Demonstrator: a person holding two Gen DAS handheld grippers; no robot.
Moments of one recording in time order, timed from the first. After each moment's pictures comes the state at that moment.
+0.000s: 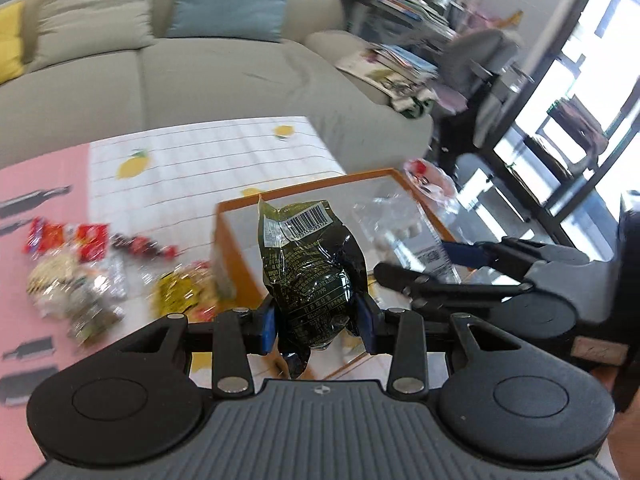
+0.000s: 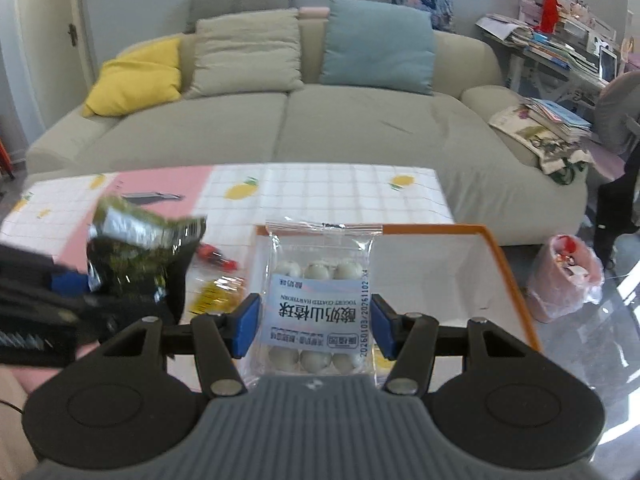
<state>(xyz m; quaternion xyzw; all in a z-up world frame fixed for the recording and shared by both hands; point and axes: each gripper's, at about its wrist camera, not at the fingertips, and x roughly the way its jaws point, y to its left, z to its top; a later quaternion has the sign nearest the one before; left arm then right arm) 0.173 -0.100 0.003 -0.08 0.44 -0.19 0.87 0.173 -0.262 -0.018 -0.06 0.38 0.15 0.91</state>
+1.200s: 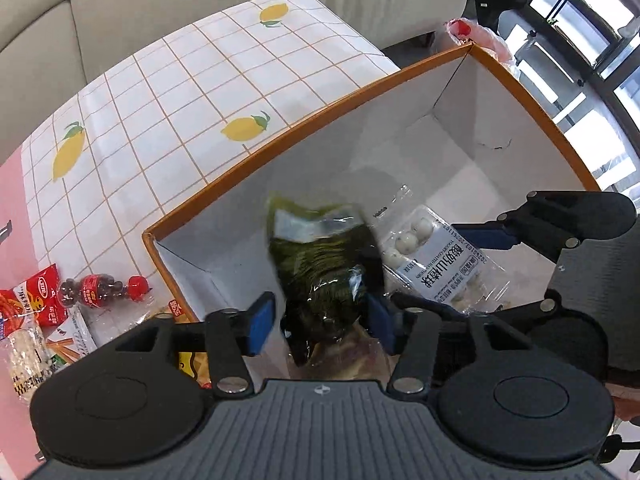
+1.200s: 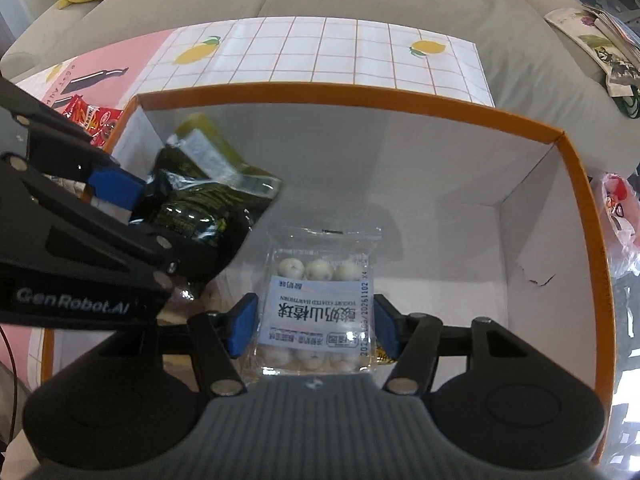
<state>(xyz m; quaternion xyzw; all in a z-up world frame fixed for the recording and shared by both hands) 0.307 -0.161 -0.104 0.07 0.60 -0.17 0.78 0.305 -0.277 -0.147 -0.11 0.55 0.19 0.81</state>
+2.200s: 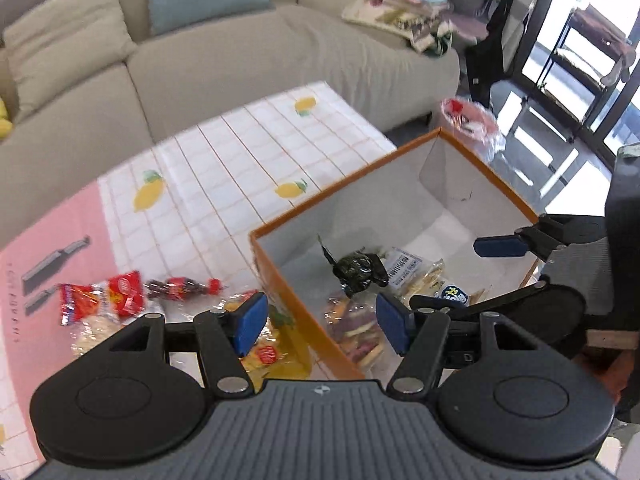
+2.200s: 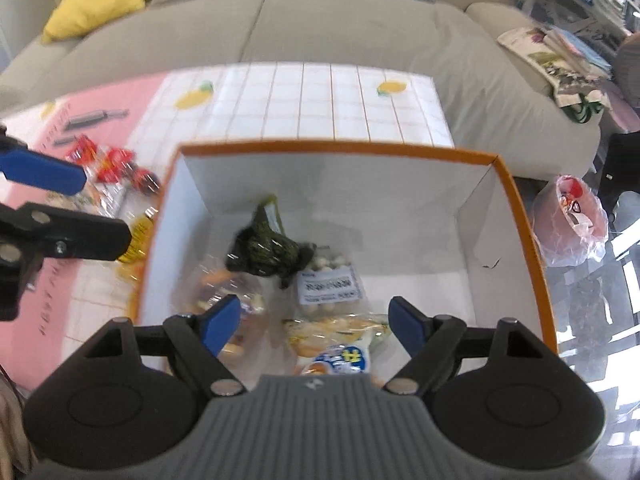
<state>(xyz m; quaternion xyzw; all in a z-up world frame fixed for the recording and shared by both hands) 0.224 -0.108 -0.007 0.06 0.48 -0.16 0.86 0.250 -0.264 -0.075 -0.08 0.50 0.13 0.85</state>
